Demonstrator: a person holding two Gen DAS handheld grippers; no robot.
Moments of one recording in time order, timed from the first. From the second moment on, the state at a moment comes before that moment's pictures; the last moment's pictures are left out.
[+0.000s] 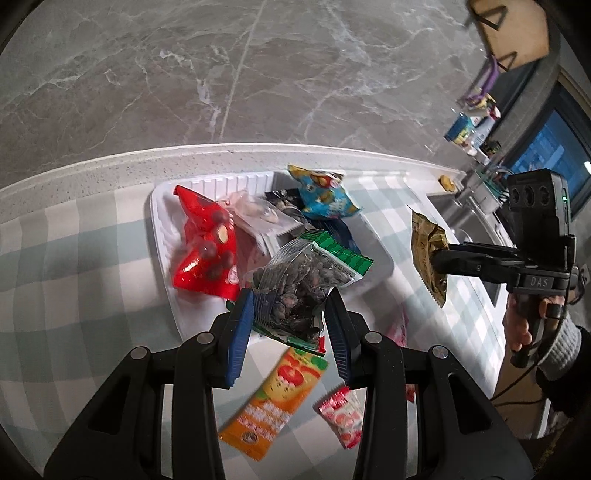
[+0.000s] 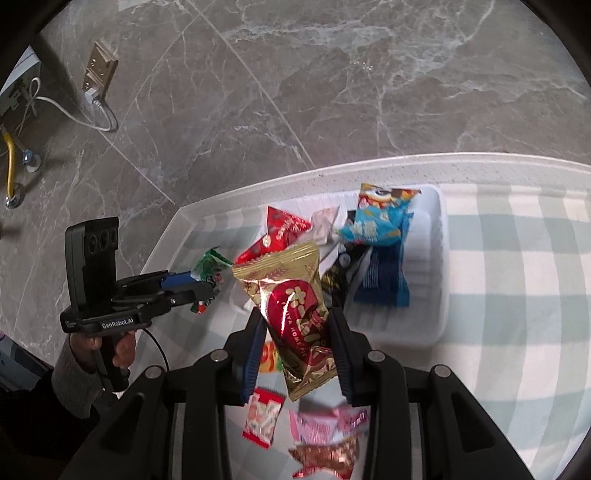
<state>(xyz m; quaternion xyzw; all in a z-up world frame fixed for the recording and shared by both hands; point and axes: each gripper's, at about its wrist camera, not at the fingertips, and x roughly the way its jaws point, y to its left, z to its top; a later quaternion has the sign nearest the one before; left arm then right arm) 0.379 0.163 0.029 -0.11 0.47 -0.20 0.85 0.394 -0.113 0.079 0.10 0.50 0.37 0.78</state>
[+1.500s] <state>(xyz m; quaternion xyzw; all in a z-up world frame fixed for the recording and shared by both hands) 0.456 0.133 0.002 -0.03 0.48 -0.11 0.87 0.470 -0.032 0.029 0.04 0.53 0.34 0.78</state>
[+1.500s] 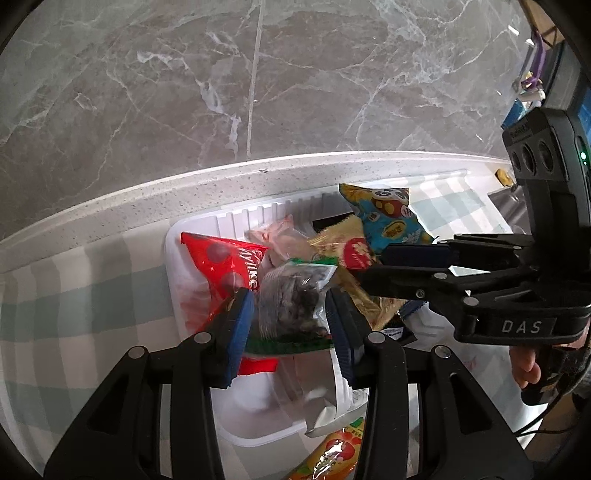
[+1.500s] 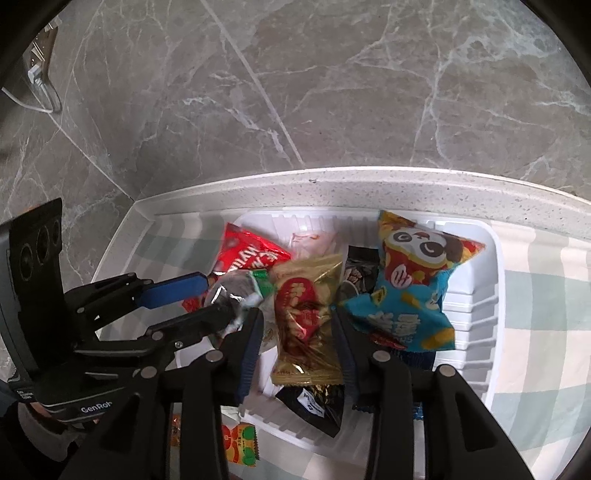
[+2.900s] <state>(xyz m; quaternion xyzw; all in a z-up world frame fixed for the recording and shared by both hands) 0.359 0.119 0.051 0.01 0.44 -0.12 0.89 0.362 -0.106 0.077 0.06 0.49 0.31 0.81</state>
